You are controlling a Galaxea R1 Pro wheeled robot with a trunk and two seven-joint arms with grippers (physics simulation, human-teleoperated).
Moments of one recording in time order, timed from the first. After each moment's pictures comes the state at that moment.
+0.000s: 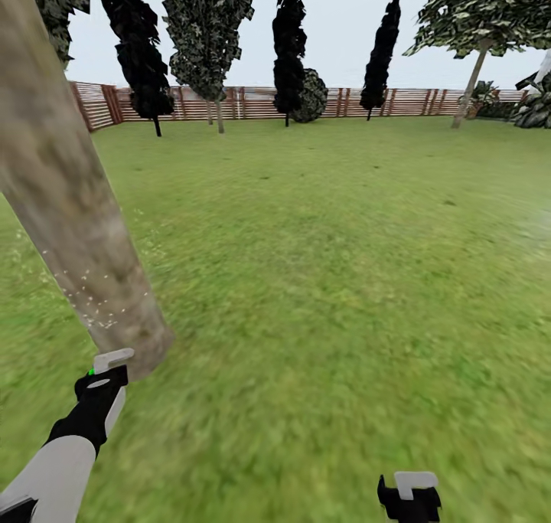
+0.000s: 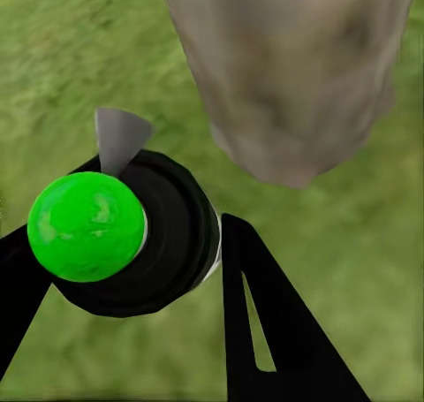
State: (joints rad) left arm -0.71 0.13 0.43 -0.55 -0.19 0.16 0.29; right arm -0.46 -0.01 -0.19 -0.03 0.40 -0.48 -0.44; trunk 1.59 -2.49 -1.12
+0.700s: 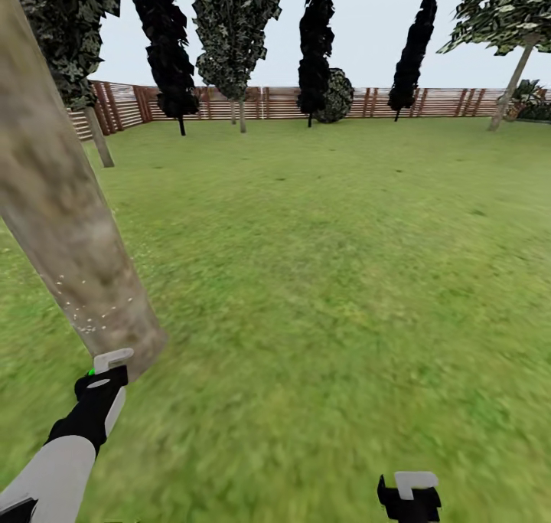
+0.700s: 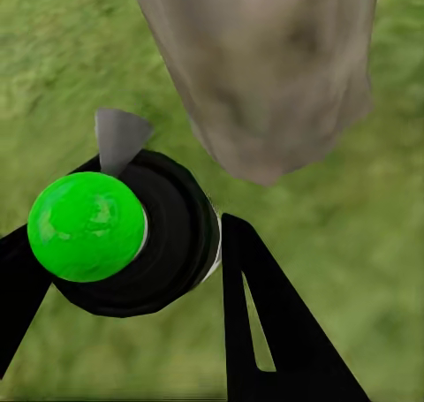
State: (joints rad) left arm -0.71 0.13 0.43 -0.55 -0.19 0.16 0.29; right arm -0.46 -0.01 -0.19 -0.03 0.40 -0.48 -0.44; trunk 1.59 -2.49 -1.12
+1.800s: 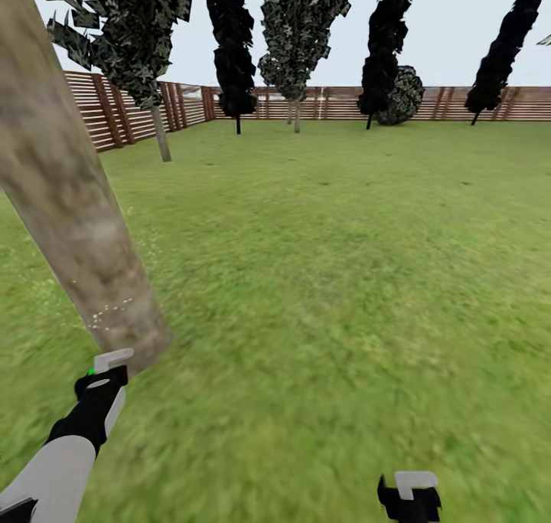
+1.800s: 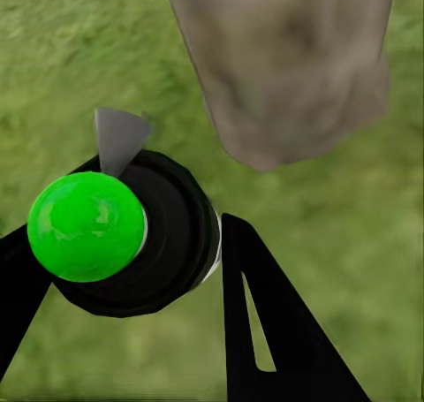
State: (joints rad) left arm -0.71 0.13 0.43 -0.55 -0.19 0.16 0.29; right arm -0.46 -0.01 -0.19 -0.03 0.40 -0.48 -0.44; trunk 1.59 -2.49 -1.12
